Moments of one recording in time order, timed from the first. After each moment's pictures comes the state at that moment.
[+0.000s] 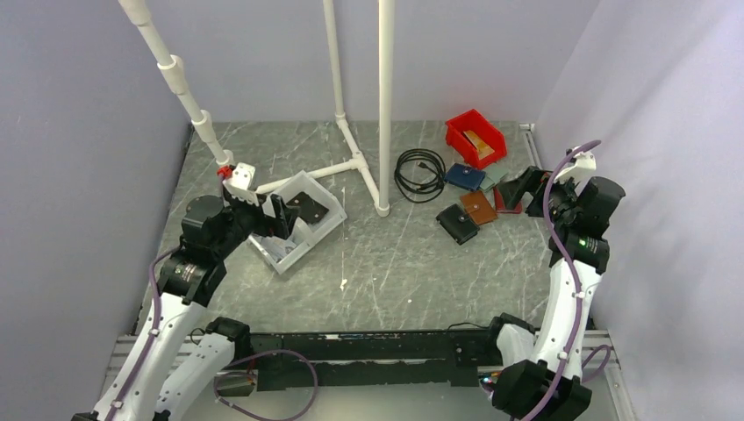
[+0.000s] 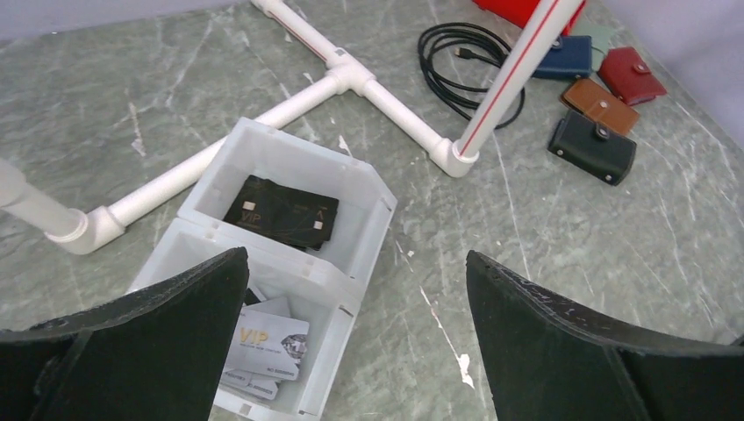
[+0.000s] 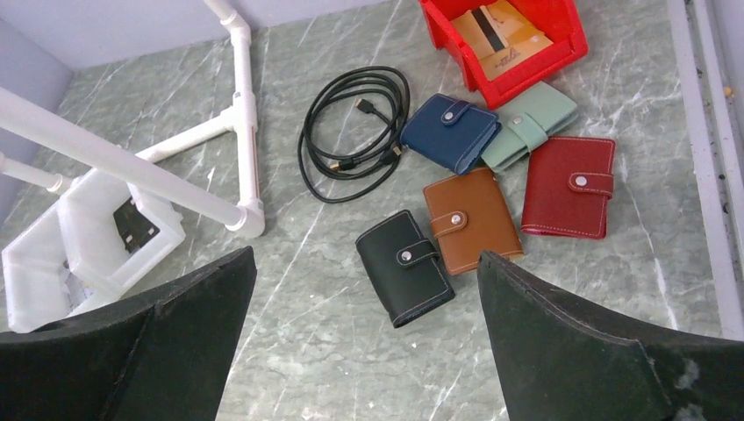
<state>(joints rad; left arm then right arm) -0.29 0.68 0.79 -0.34 0.18 -0.13 -0.47 0.87 0.92 -0.42 -0.69 0.12</state>
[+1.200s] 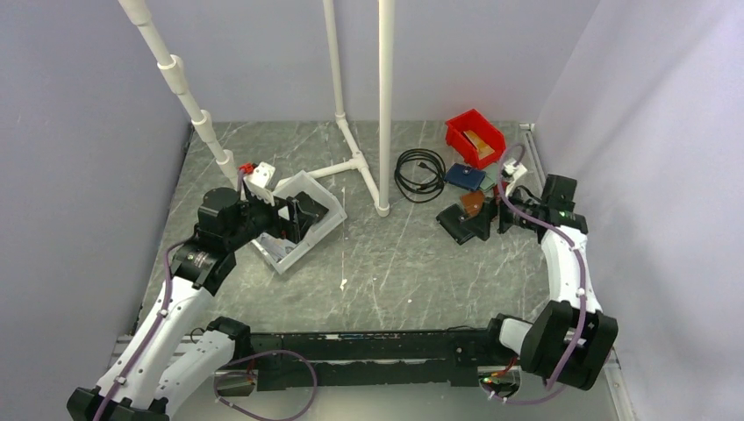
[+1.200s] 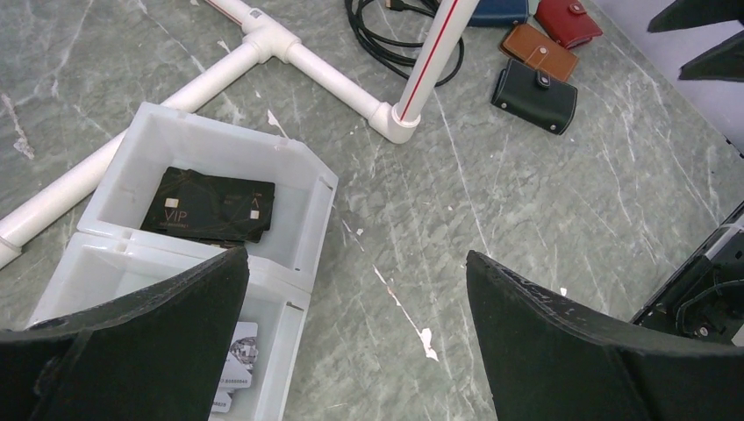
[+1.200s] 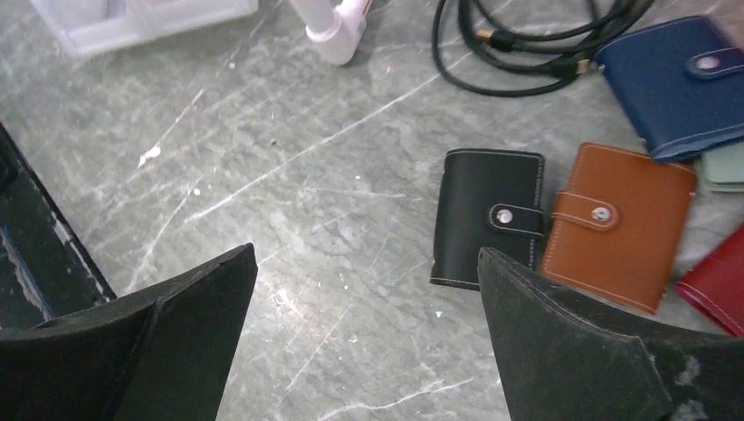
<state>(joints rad) -0.33 0.78 0.79 -0.31 0.32 -0.13 -0.36 1.14 0.86 -0.60 -1.02 -0.52</state>
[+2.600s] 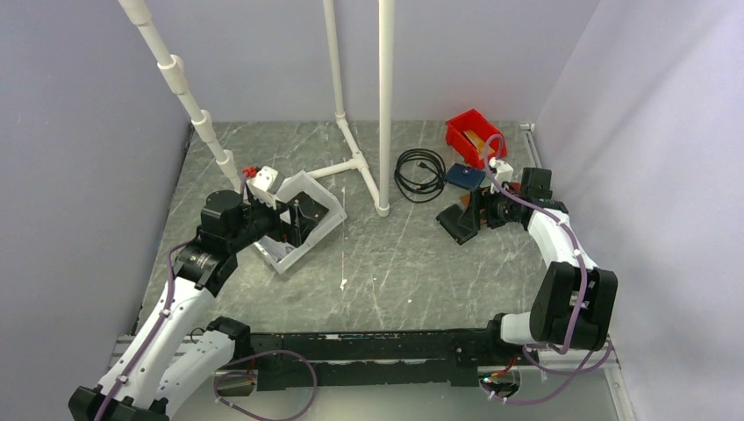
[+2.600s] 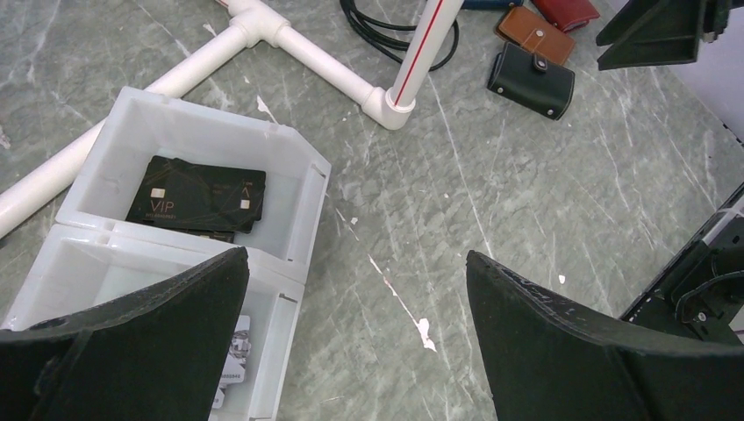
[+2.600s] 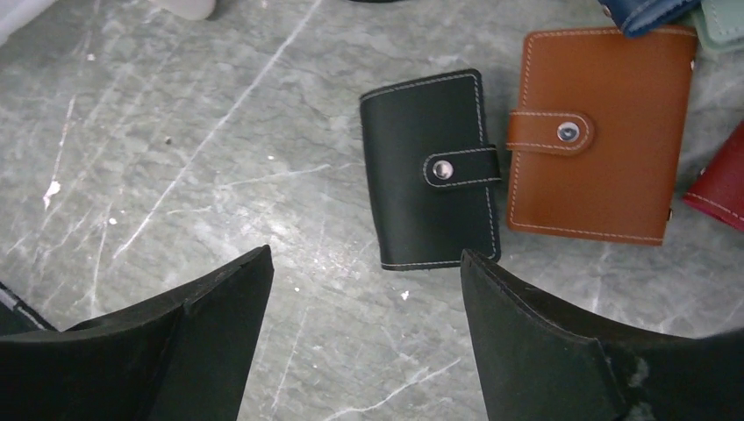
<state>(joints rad) -0.34 0.78 0.76 -0.30 0.34 -0.13 -0.20 1.34 0.87 -0.48 -0.68 -0.29</state>
